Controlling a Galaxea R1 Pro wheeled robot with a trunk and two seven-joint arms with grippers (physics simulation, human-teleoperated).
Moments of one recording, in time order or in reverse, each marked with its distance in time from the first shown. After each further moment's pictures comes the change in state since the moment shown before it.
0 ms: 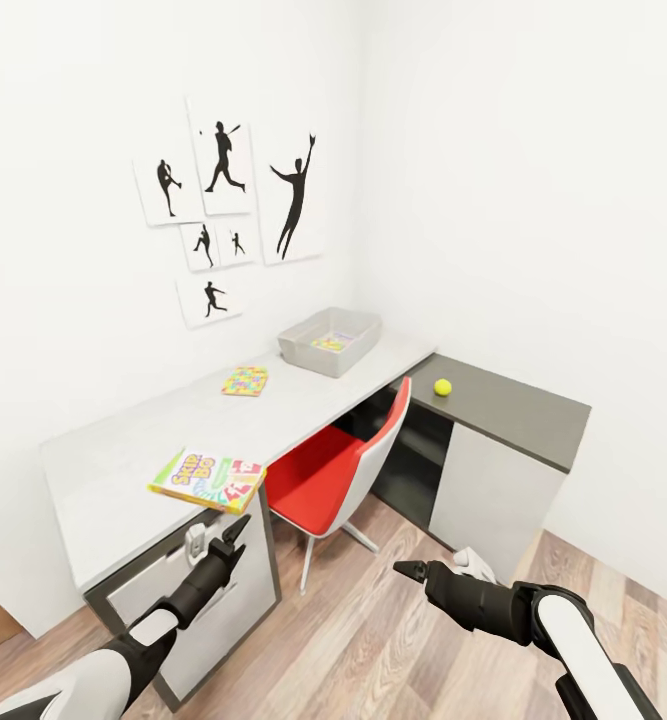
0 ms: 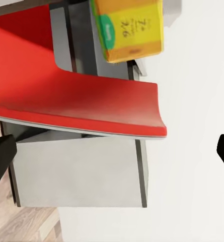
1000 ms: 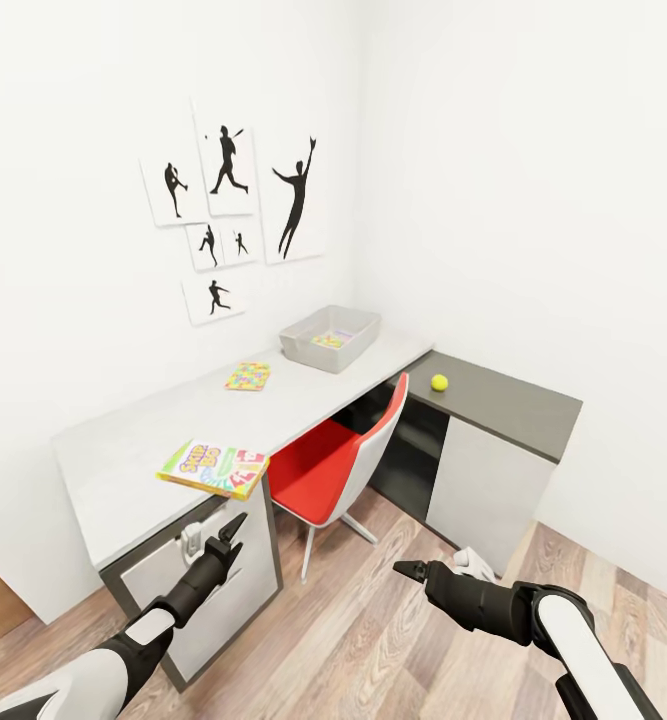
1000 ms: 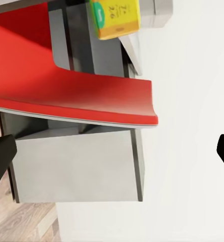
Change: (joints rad) left arm -0.002 0.009 0.001 0.000 0.009 0.003 -0.015; right arm 0.000 0.000 0.000 0.000 -0.001 0.002 0.000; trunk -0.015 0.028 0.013
